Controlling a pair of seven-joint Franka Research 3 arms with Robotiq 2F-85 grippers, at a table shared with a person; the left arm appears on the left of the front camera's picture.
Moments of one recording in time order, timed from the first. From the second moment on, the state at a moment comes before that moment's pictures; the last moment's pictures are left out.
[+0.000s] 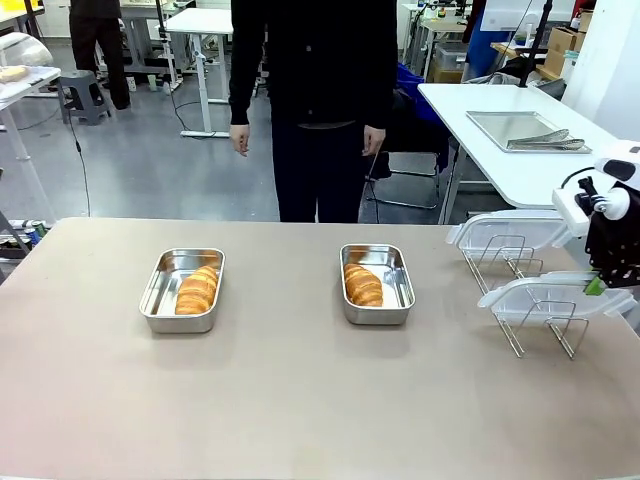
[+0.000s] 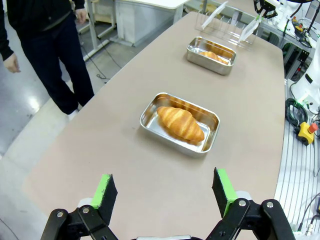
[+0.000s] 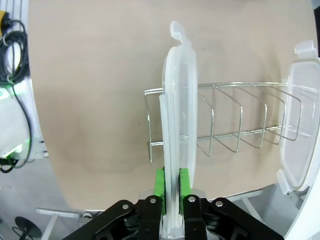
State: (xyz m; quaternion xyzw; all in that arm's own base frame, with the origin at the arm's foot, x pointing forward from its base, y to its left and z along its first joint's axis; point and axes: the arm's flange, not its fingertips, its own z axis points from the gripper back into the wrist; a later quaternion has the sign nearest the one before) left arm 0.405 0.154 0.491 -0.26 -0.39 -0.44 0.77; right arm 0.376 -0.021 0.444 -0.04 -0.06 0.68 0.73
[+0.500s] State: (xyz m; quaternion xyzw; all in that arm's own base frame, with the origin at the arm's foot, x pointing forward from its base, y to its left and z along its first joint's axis) left arm 0.405 0.154 0.491 -0.26 -0.39 -0.44 0.77; right arm 0.358 -0.030 0.539 -0.08 -0.13 0.66 0.74
